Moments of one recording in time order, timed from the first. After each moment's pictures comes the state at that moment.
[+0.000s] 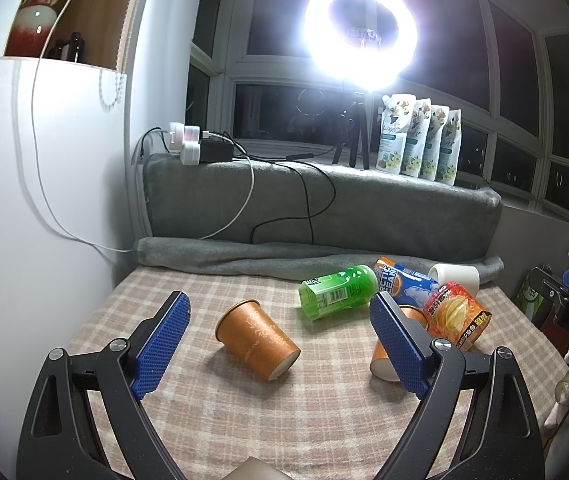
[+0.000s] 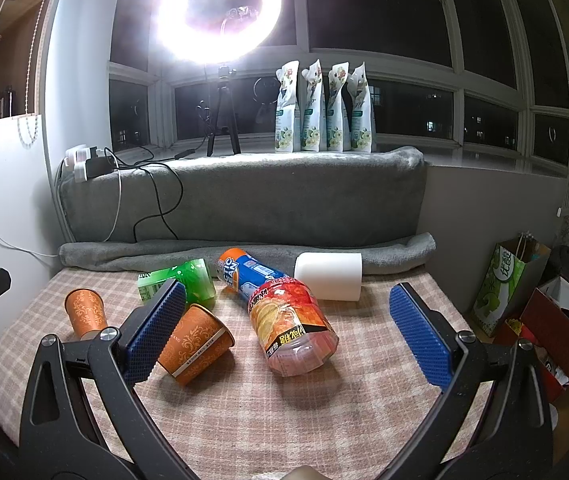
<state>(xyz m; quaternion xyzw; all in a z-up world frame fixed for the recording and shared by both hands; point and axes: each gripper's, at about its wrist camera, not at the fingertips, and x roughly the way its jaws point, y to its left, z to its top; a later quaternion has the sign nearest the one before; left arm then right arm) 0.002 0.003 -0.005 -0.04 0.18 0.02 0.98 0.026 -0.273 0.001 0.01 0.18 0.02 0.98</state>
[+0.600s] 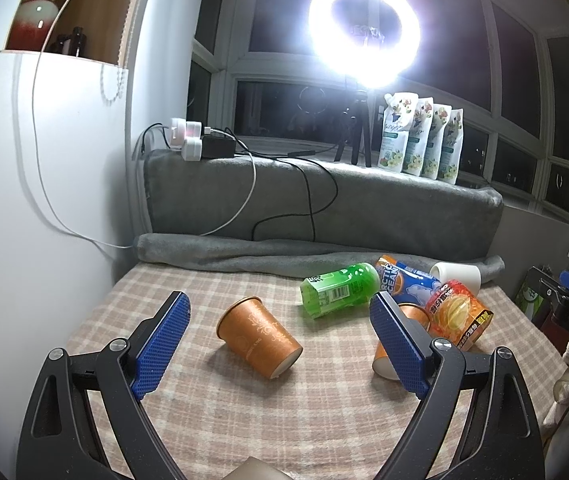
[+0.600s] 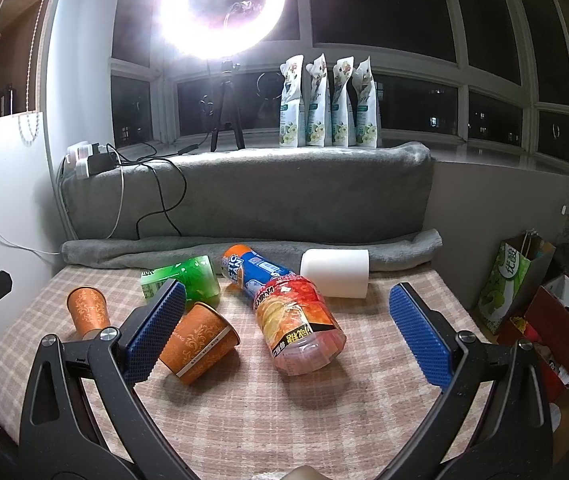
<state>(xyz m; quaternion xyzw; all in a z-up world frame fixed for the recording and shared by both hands) 0.003 0.003 -0.009 -0.05 0.19 0.02 0.98 0.029 -0.268 -0.009 0.01 0.19 0.03 0.98</state>
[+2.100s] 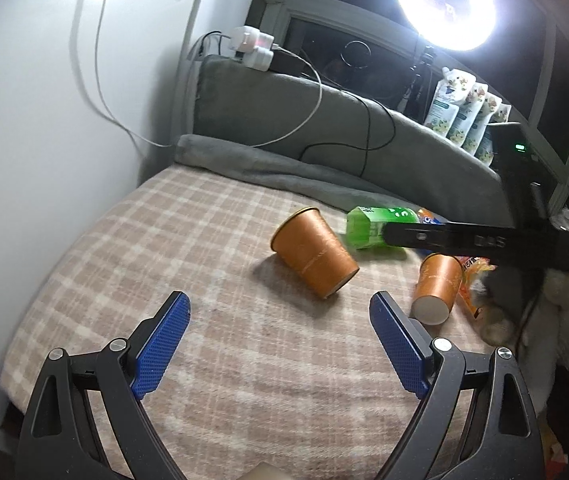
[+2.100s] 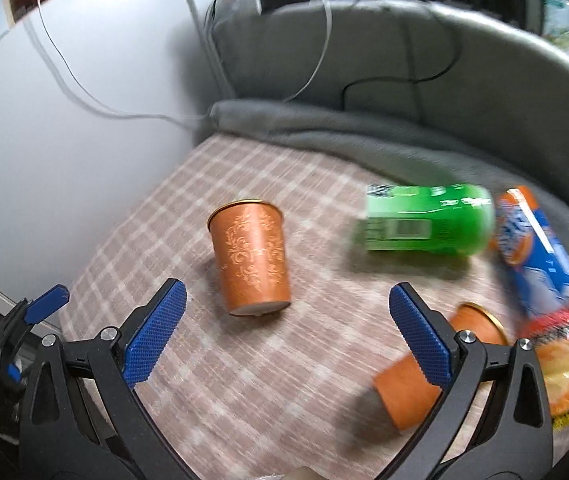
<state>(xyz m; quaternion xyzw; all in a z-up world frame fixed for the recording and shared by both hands) -0.014 0.072 -0.062 -0.16 0.30 0.04 0.94 0.160 -0.072 -0.065 -0.06 0.45 0.36 0.82</state>
